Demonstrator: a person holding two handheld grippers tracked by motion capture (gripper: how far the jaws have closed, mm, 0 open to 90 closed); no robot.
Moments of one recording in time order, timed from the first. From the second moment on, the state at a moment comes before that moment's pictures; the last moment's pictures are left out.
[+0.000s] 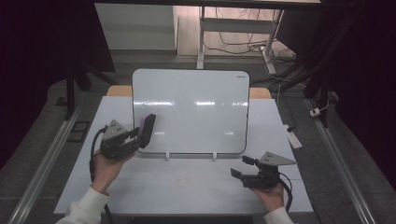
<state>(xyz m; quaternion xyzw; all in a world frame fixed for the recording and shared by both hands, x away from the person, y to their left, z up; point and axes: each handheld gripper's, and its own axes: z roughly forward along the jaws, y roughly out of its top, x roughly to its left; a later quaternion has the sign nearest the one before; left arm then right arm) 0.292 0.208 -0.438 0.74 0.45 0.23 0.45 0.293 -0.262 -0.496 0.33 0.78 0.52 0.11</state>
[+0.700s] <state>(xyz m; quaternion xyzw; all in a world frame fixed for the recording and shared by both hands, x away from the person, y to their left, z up) 0.305 0.195 -0.466 0.75 0.48 0.24 0.38 0.293 -0.260 -0.499 0.33 0.79 0.51 0.11</state>
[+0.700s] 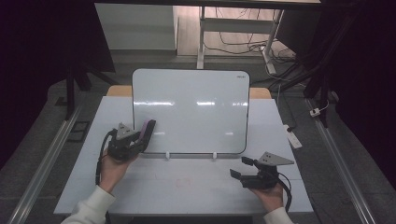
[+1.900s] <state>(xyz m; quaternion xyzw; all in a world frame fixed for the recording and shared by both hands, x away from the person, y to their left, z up) 0.281 0.196 -0.457 0.76 0.44 0.23 0.43 0.296 -0.264 -0.502 0.34 0.78 0.52 0.10</state>
